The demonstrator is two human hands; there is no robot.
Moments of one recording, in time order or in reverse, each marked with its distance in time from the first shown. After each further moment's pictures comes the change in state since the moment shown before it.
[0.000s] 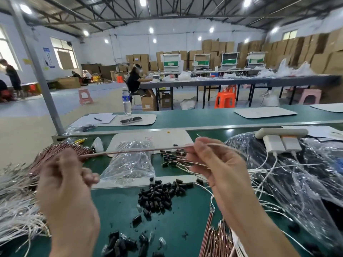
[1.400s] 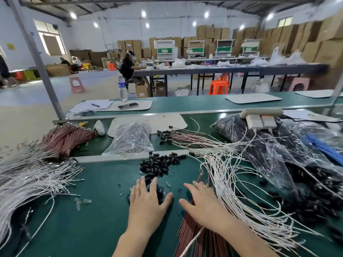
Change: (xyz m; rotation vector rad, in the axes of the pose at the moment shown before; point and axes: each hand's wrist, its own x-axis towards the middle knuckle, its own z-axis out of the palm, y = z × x) left_hand -0.108 -0.119 -0.074 1.591 -0.951 0.067; right_hand -0.085 0.108 -0.071 -1.608 -0.364 0.417
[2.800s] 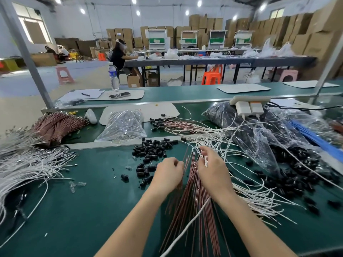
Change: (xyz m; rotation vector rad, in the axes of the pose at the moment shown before) left_hand 0.001 0.084 -0.039 -0.534 -0.165 0.054; right_hand -0.027 0.007 -0.030 0.339 0.634 0.032
